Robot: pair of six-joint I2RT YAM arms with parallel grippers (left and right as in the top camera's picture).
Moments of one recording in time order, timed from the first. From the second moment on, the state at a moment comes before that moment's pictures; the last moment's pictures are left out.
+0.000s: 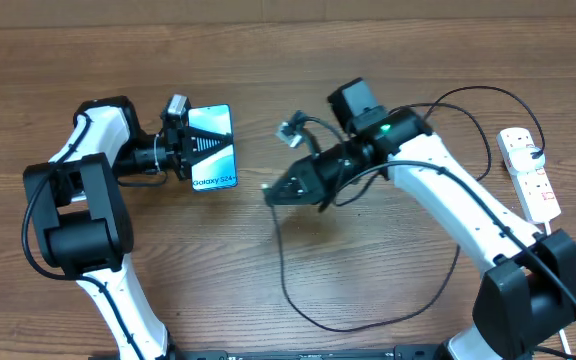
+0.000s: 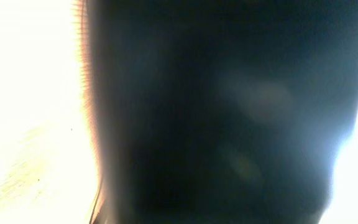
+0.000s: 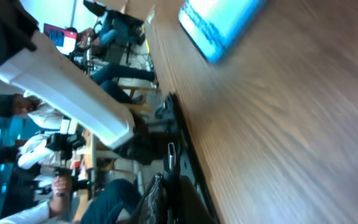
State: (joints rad) left arm 0.17 2.17 1.50 -1.69 1.53 0.71; right arm 0.51 1.75 1.42 -0.87 -1.12 -0.03
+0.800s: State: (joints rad) left arm 0.17 2.17 1.50 -1.69 1.53 0.71; right arm 0.75 1.81 1.41 -0.49 -0.89 0.46
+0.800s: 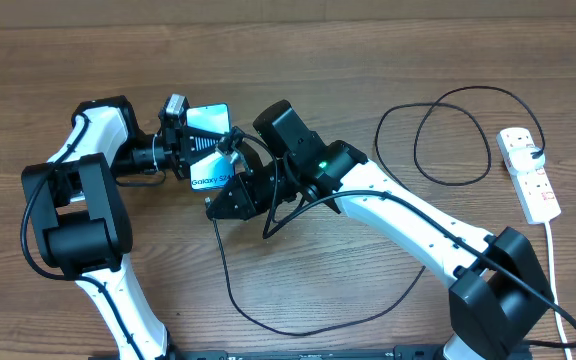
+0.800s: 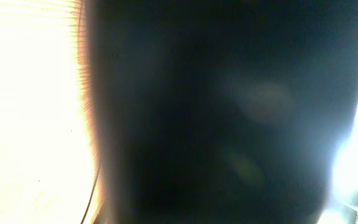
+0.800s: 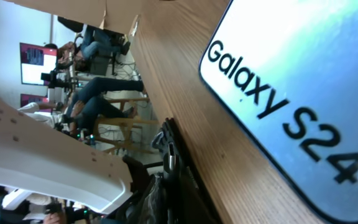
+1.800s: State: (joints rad) left arm 0.17 1.99 1.50 -1.69 1.54 0.63; right arm 0.66 1.79 1.41 -0.73 -1.10 0.39
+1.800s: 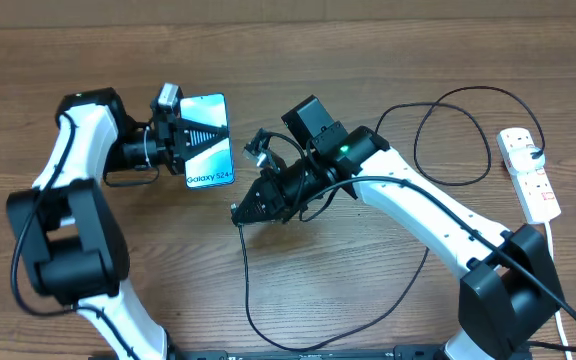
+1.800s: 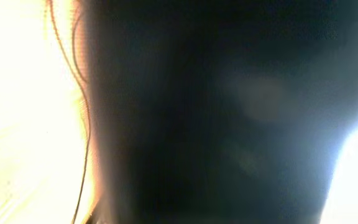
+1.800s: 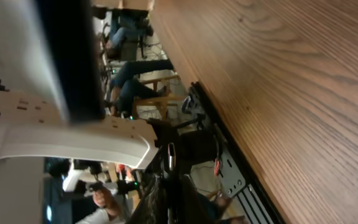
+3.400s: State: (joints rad) left arm 0.22 1.92 1.50 -1.66 1.55 0.60; right arm 0.70 1.77 1.41 -0.32 -1.06 0.70
